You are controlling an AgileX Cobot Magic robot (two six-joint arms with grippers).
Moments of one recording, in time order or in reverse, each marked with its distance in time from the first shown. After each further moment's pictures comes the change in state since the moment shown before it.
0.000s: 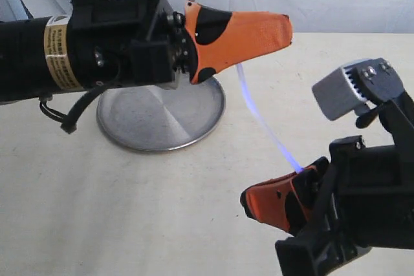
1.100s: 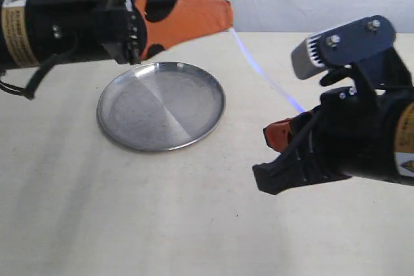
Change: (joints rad) left arm 0.232 -0.066 -0.002 0.136 0.017 -0.159; right arm -0.008 0.160 -0.054 -0.805 -0.039 0.568
